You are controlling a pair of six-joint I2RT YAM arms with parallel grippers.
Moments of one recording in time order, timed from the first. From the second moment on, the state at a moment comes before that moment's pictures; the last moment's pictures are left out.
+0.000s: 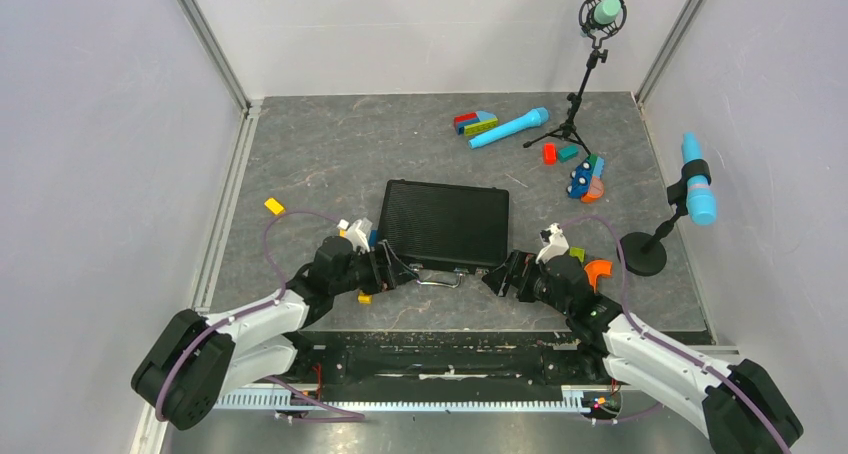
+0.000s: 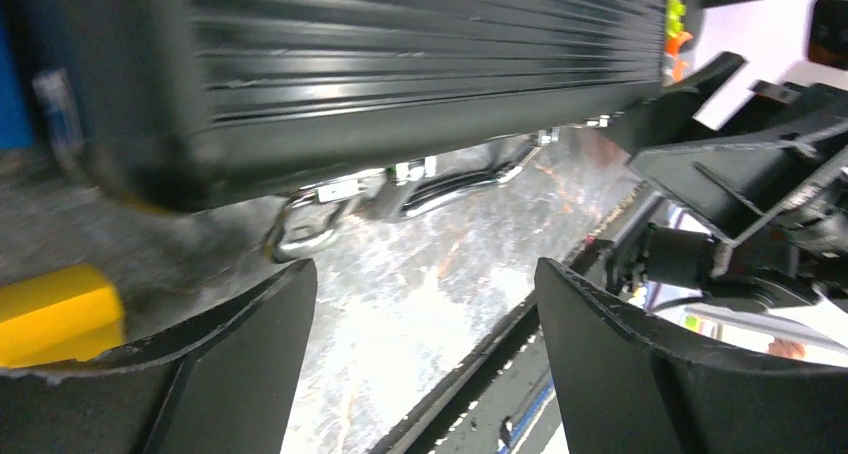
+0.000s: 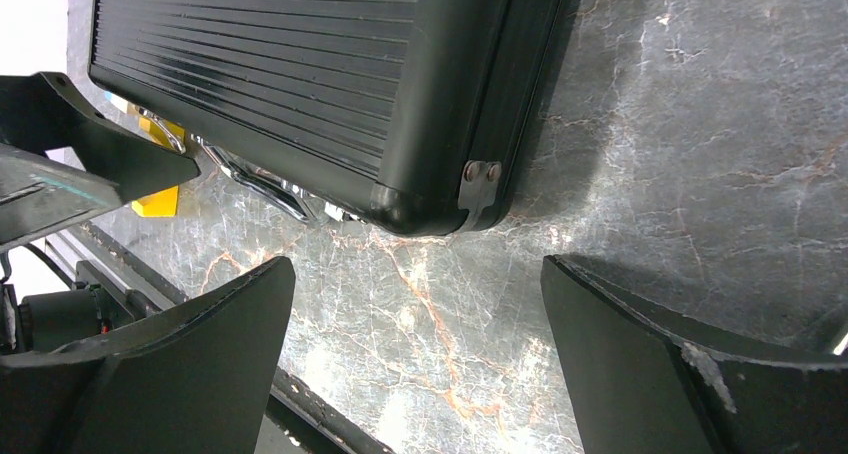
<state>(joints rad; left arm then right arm) -0.56 1.06 0.21 0.32 0.37 -0.83 0.63 0.76 0.08 0.15 -0.04 0.77</state>
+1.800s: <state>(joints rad) -0.56 1.07 0.34 0.12 0.30 -0.80 0.63 0.74 0.10 0.10 -0.02 0.73</state>
